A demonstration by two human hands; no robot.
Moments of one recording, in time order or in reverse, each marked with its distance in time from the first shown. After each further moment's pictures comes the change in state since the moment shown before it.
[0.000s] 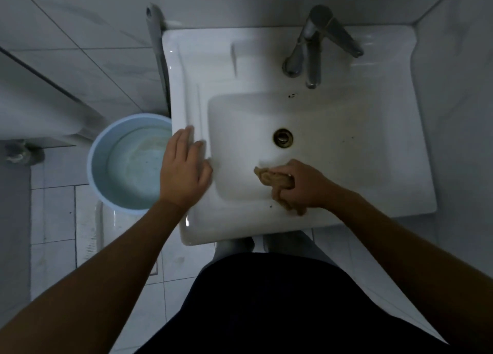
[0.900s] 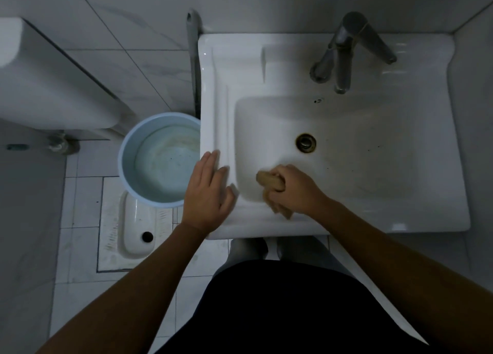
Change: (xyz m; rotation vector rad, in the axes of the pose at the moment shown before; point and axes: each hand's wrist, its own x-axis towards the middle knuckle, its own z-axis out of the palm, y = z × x) left_hand -0.058 0.015 -0.007 -0.106 -0.051 -0.062; right_hand 0.039 -0.016 0.059 0.016 0.140 -0.068
